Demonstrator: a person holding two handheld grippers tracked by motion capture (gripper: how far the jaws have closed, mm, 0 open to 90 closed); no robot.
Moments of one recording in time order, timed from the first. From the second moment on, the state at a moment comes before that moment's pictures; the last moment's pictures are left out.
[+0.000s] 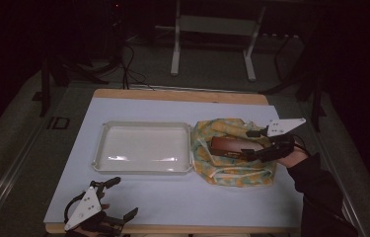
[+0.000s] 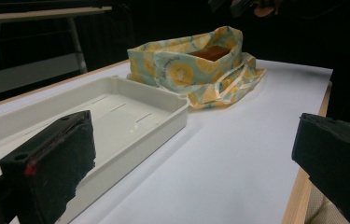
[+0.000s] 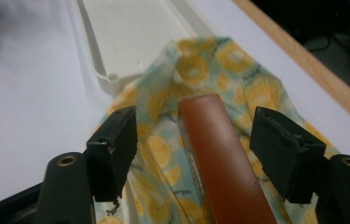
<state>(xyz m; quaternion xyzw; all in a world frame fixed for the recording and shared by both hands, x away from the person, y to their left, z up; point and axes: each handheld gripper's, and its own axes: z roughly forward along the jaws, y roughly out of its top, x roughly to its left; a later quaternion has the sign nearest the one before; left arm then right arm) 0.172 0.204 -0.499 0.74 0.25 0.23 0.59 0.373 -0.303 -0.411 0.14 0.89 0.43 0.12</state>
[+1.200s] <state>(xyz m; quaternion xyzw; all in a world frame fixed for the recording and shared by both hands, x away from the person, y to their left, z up) 0.171 0.204 -0.500 0.74 0.25 0.23 0.59 0.433 -0.264 -0.464 0.13 0.96 0.21 0.11</state>
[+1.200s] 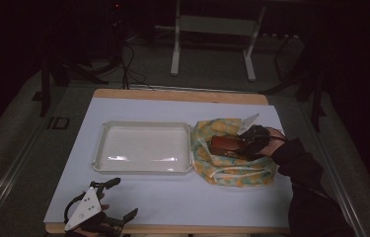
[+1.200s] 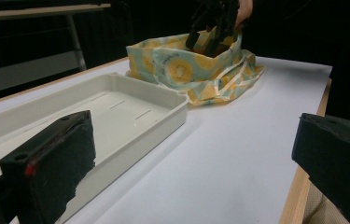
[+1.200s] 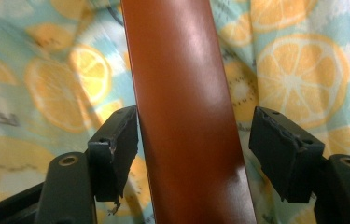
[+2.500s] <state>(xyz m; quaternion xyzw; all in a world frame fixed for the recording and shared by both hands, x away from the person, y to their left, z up) 0.172 0.204 -0.500 0.74 0.25 0.23 0.59 0.422 -0.251 -0.412 0.07 0.97 0.21 0.12</state>
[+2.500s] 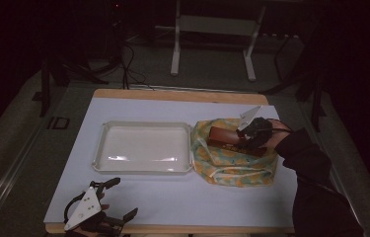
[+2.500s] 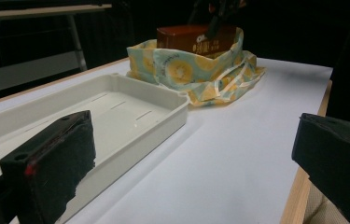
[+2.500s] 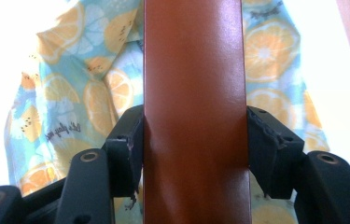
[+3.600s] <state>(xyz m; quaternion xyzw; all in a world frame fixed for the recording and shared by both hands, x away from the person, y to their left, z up) 0.172 0.203 -0.500 0.74 0.25 0.23 0.58 0.407 -0.192 -0.337 0.02 0.97 0.20 0.12</state>
